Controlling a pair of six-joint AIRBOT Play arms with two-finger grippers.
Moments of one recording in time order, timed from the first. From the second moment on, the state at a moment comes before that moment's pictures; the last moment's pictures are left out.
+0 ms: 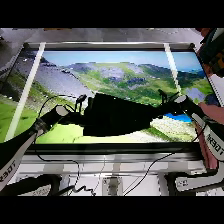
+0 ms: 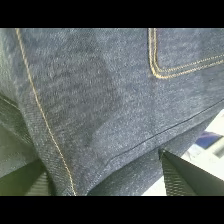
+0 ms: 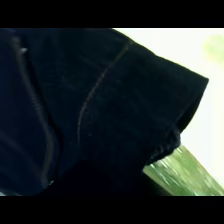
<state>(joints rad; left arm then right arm) -0.29 -1.35 0.83 0.79 -0.84 -1.12 -0.07 -1.55 1.01 -0.76 1.02 1.17</state>
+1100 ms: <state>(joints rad) -0.11 -0.70 1.14 1.07 -0.95 -1.11 -1.01 -0.78 1.21 -1.66 1.47 2.01</state>
